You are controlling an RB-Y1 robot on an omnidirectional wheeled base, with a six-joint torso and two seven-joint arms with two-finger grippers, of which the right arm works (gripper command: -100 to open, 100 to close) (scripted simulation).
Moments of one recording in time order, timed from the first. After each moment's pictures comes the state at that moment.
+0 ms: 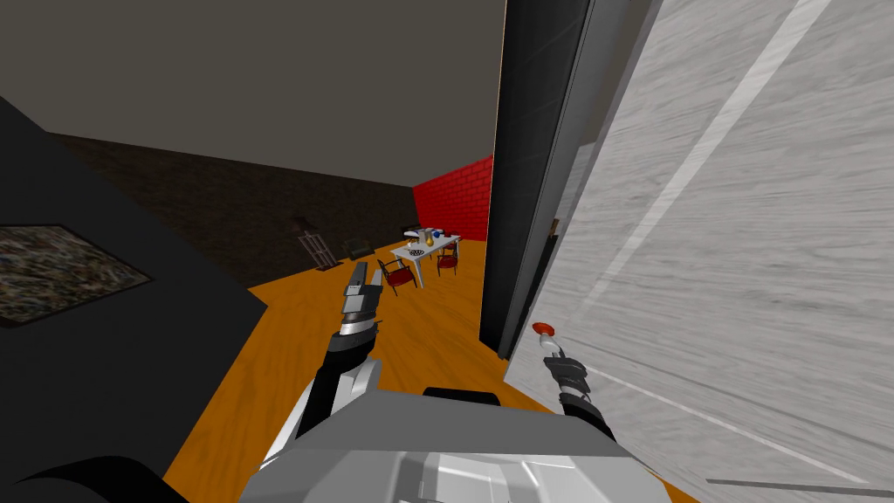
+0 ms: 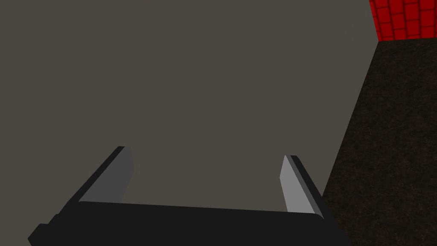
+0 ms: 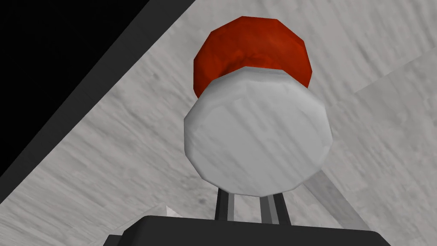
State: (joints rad) arm 0.19 -0.26 -0.04 -0.88 -0.50 -0.81 -0.62
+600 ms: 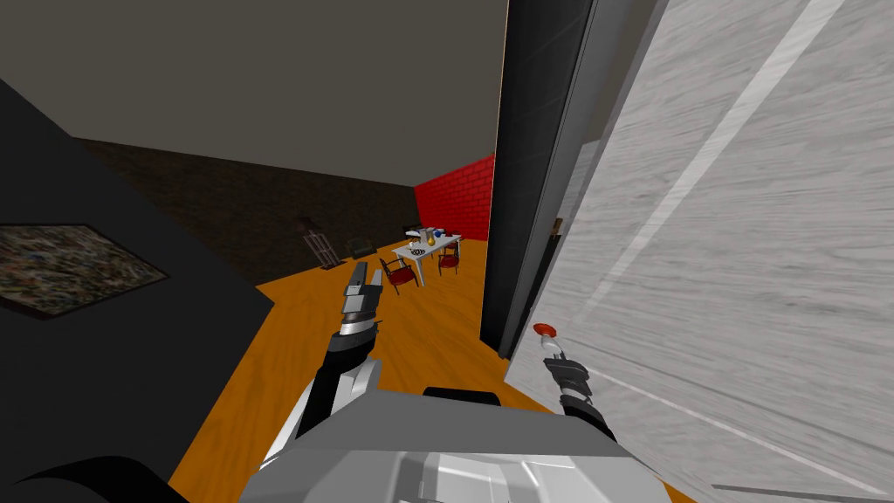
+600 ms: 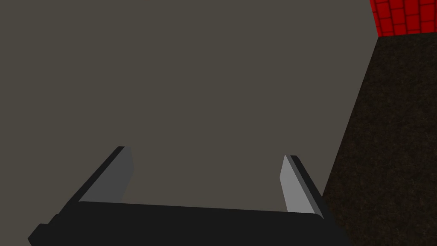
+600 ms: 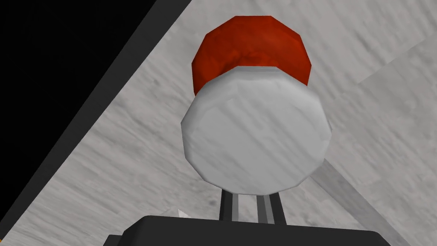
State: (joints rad) arm 0.20 -0.26 -0.03 -0.89 -0.51 -0.81 -0.69
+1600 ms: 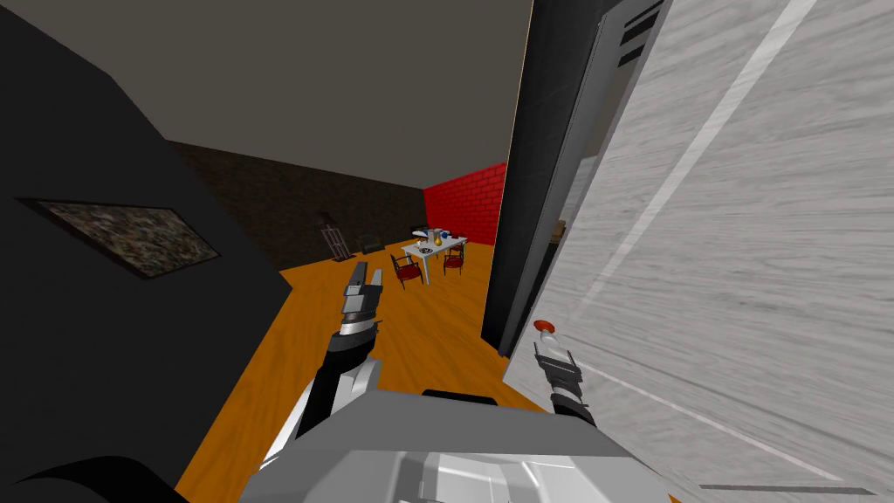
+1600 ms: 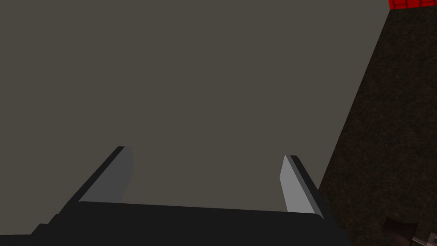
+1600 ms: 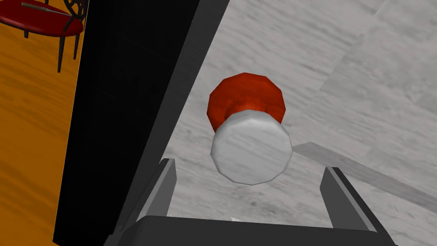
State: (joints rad) arm 0.23 -0.23 0.04 -0.96 -0.63 -0.84 -0.93
